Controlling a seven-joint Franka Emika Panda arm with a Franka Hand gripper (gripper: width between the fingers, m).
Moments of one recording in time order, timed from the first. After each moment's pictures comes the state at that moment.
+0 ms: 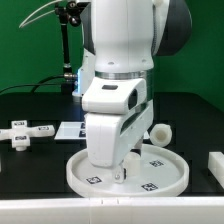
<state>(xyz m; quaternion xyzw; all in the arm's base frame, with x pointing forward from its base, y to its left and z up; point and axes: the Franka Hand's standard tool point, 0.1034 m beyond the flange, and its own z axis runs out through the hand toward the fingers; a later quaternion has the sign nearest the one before) 0.551 0.005 0.009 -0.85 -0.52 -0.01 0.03</state>
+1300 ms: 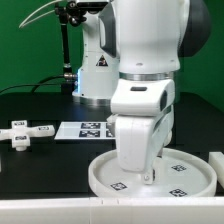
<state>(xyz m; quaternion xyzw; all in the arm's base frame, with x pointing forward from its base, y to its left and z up) 0.572 0.046 0.009 -0.84 -0.54 -0.02 0.02</state>
